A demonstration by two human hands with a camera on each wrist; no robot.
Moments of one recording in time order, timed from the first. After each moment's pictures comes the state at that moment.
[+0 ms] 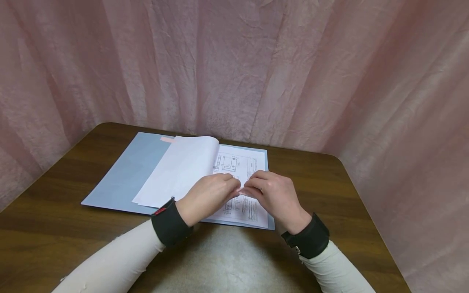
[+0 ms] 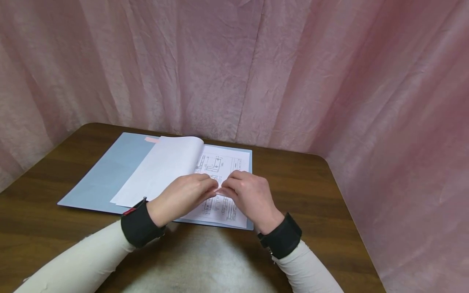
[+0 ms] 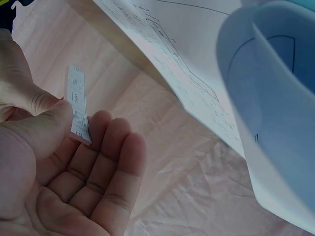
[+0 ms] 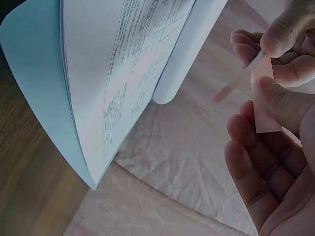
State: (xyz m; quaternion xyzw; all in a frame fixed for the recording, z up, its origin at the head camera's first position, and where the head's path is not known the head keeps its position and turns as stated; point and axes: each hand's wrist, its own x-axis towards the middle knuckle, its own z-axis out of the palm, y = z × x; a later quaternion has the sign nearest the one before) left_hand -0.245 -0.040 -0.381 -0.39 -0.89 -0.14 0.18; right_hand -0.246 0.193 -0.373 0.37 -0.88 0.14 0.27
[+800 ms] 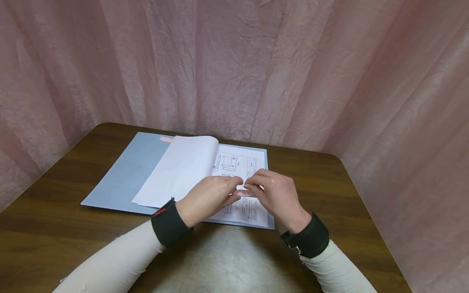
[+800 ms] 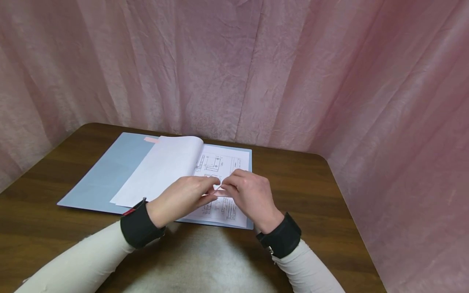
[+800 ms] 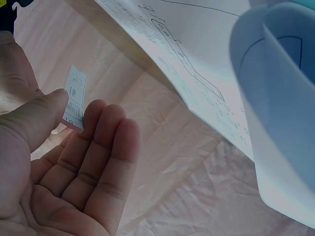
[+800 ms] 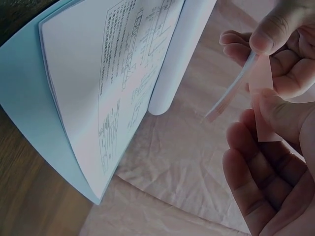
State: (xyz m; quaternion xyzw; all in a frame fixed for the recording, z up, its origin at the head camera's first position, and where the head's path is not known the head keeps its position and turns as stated) left_hand -0.244 -0.038 -0.380 -0.41 -0.88 -0.16 0.18; right_hand -0.244 0.192 -0.371 0.33 -0.89 0.17 0.27
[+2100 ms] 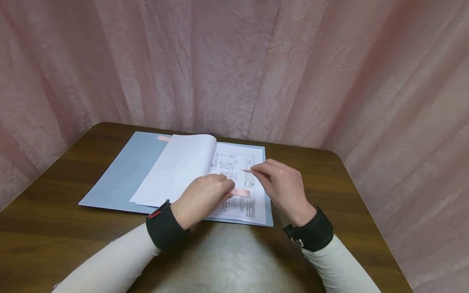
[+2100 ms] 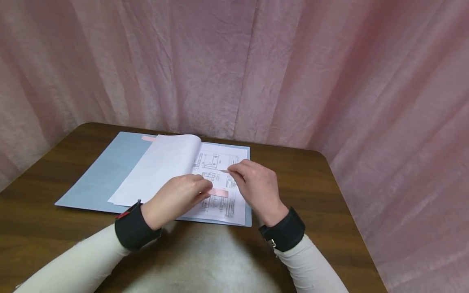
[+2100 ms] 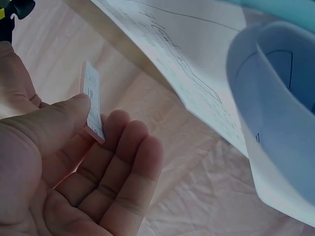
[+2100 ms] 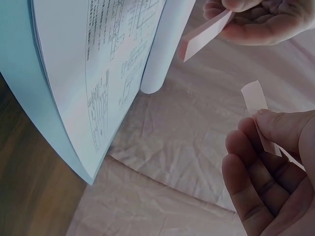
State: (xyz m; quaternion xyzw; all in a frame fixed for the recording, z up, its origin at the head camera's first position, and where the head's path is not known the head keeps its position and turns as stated) left_hand -0.235 -0.041 -0.382 -0.38 -0.89 -0.13 0.21; right_hand -0.245 0.206 -0.358 0.27 -0.90 0.20 0.27
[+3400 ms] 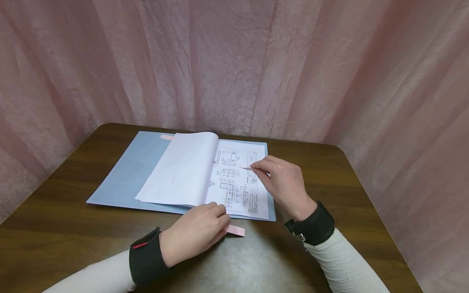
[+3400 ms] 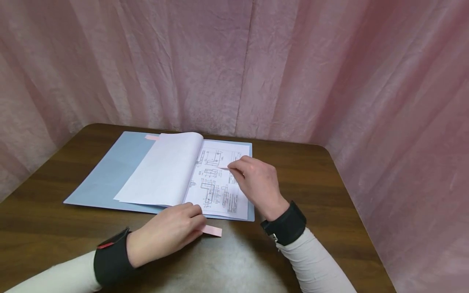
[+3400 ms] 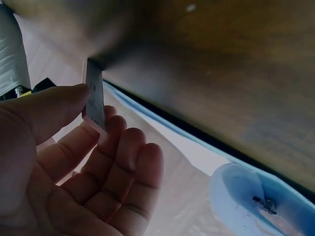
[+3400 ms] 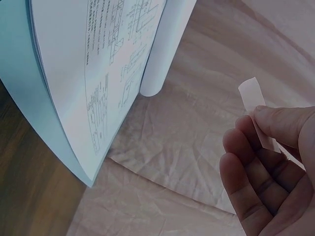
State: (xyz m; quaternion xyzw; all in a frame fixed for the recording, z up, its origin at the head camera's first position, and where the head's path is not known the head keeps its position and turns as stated) left_hand -0.170 -0.057 -0.398 -0.44 -0.89 -0.07 0.10; right_hand -0.245 0.204 -0.356 0.27 -0.91 0.18 0.27
